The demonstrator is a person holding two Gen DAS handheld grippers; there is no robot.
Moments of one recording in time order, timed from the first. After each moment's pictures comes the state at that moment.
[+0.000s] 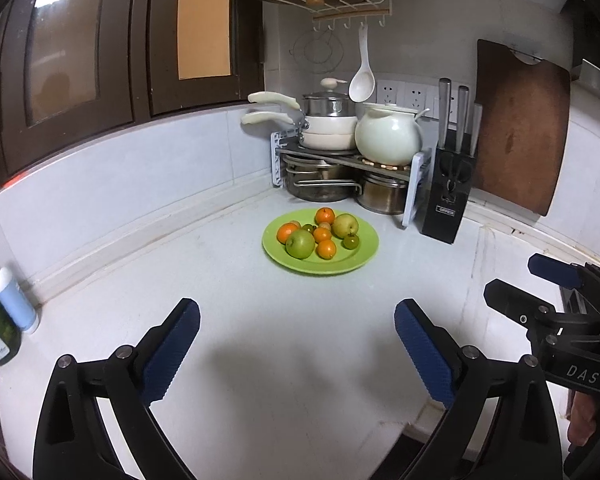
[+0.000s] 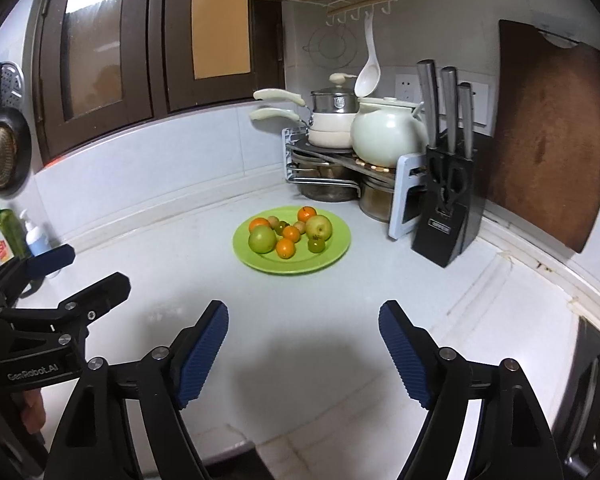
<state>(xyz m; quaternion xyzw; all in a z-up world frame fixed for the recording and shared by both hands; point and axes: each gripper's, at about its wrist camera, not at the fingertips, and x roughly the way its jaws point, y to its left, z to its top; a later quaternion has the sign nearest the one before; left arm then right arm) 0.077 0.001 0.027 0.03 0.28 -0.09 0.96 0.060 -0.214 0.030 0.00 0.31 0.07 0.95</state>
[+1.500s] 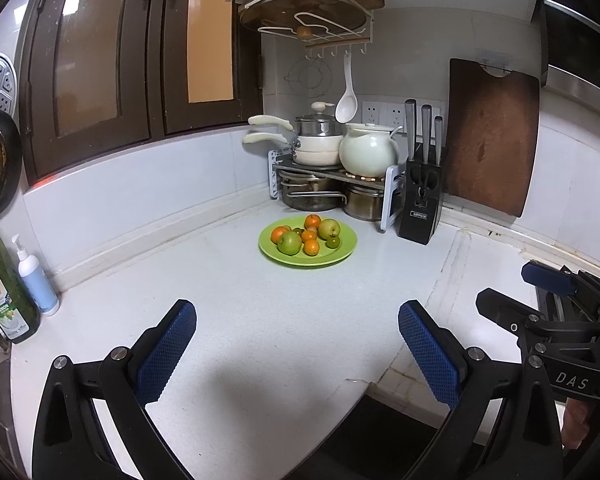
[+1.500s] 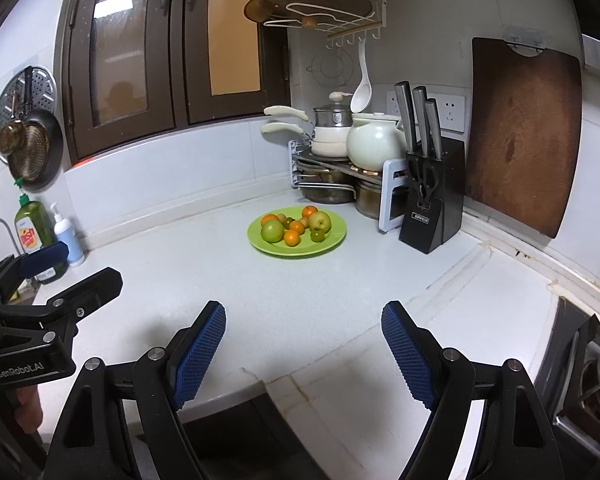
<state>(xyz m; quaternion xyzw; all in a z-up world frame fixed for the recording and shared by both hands) -0.014 -0.007 0.048 0.03 0.25 -0.09 0.96 -0.025 -0.225 0.042 0.01 0.28 0.07 0.96</state>
